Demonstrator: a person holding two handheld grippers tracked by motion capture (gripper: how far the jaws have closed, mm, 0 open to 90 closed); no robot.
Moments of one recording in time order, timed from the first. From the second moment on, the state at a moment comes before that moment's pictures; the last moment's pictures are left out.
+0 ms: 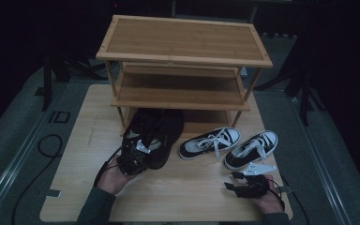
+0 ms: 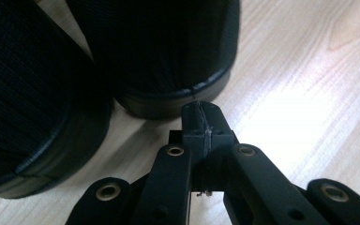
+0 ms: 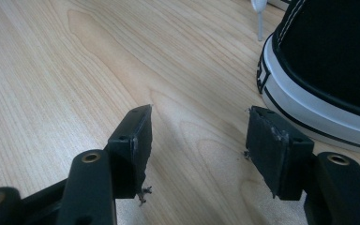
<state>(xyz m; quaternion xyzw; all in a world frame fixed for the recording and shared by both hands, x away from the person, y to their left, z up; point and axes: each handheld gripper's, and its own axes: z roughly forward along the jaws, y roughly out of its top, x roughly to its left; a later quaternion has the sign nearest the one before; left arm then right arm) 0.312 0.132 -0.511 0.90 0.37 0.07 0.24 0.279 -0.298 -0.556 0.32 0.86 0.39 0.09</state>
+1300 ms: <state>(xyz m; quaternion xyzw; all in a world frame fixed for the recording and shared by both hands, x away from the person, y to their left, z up) 0.332 0.111 -0.510 0.89 0.38 0.10 0.24 0.279 -0.297 -0.557 0.32 0.86 0.39 0.09</state>
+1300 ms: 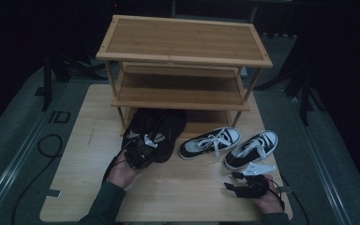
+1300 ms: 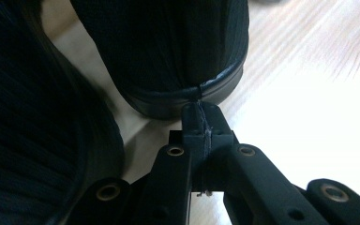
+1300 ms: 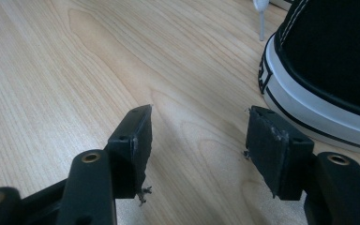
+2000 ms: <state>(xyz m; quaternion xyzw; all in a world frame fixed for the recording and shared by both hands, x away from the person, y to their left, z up) 0.363 0.083 -0.502 0.88 0.40 0.15 0.22 0.279 -0.297 -0.557 0.32 0.86 0.39 0.09</state>
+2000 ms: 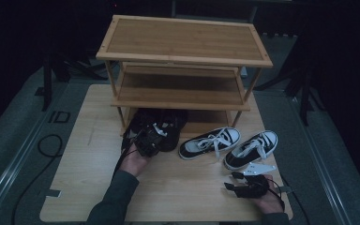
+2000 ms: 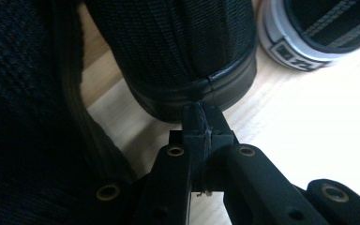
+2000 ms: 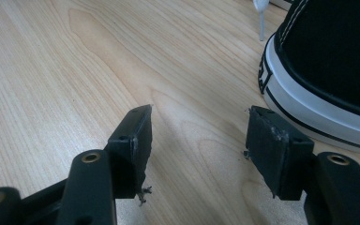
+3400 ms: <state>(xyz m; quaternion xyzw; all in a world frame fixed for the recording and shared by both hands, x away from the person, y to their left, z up) 0.399 0.040 -0.500 0.88 0.39 0.15 0.22 0.280 -0.298 -0.557 0.32 0.86 0.39 0.09</state>
